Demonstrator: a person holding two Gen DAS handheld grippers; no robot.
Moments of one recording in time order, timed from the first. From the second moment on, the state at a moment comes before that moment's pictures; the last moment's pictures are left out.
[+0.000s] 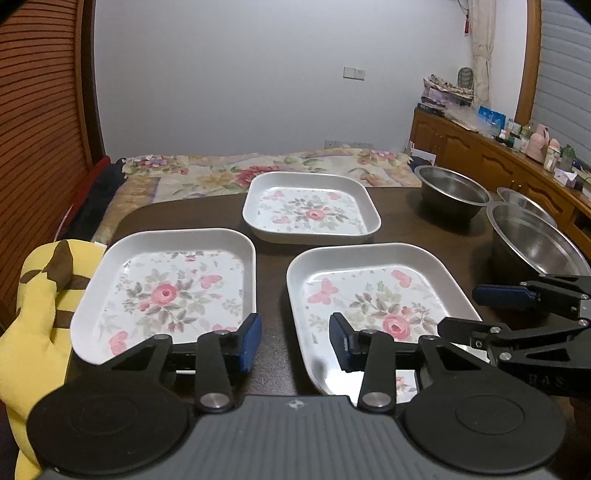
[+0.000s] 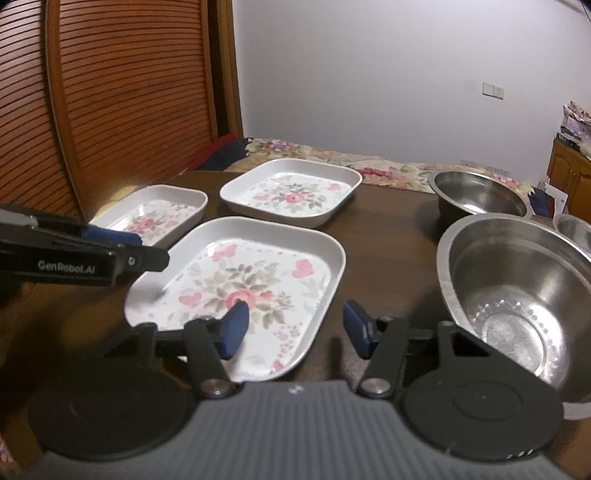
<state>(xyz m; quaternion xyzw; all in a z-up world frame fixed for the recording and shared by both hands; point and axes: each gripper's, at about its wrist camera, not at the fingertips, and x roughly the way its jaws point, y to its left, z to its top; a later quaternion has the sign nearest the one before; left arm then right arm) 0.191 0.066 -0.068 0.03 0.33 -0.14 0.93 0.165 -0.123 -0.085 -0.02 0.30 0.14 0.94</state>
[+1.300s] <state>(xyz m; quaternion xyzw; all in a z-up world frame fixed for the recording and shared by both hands) 0.141 0.069 -0.063 0.00 0.34 -0.16 0.93 0.136 -0.132 -0.080 0.01 0.29 0.15 0.94</state>
